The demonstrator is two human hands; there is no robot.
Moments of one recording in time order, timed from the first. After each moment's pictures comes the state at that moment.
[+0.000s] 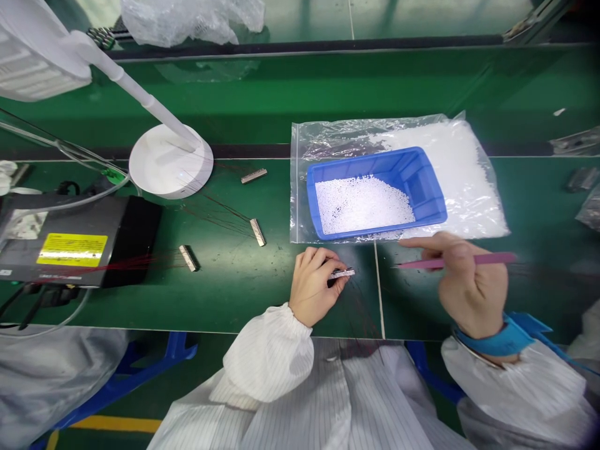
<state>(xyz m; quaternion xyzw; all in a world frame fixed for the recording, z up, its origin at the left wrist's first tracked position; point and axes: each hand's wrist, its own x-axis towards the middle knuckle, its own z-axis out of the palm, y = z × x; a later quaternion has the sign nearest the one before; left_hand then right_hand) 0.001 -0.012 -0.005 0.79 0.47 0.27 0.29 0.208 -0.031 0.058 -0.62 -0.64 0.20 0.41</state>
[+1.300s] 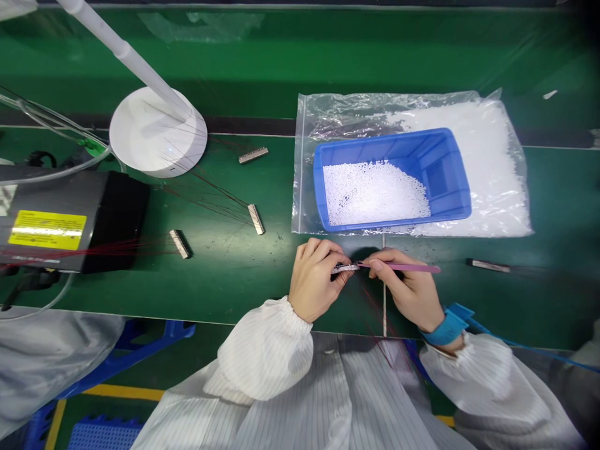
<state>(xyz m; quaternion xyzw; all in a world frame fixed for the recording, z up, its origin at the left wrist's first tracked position) 0.001 -0.011 -0.002 0.79 0.48 0.24 0.29 0.181 -0.037 0.008 -0.57 -0.63 0.38 0.36</state>
